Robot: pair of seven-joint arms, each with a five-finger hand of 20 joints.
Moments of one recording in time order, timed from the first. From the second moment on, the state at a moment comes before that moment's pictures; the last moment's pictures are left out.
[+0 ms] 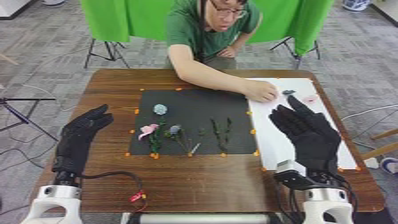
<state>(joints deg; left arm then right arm) 124.9 -73.4 -101.7 -119.7 66.8 -1.1 13.6 -127.3 -87.4 92.5 -128.6 -65.6 0.9 -9.5</state>
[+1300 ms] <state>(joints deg) 125.1 -72.5 -101.6 -119.7 64.8 -1.0 13.5 -126.9 -87.9 92.7 -127.7 -65.8 -0.1 -6.8</state>
